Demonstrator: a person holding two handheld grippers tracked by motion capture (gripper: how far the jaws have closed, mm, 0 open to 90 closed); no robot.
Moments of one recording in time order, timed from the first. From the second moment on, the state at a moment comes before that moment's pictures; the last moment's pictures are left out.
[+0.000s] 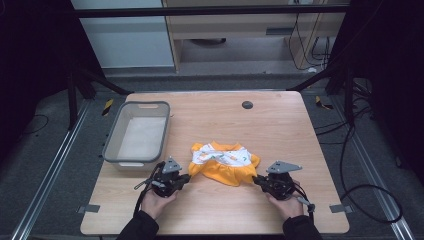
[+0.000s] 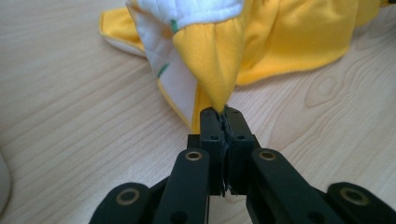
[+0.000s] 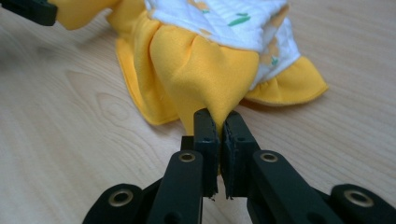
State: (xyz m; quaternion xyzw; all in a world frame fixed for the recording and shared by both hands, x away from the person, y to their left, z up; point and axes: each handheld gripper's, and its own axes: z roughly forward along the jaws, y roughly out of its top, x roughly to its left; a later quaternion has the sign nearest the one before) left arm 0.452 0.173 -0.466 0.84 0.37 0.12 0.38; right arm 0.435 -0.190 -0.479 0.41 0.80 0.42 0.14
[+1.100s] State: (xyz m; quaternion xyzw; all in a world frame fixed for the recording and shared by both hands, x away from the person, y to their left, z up) left arm 0.419 0.184 -0.428 0.81 0.35 0.15 0.45; right arm 0.399 -0.210 -0.457 0.38 0.78 0.47 0.15
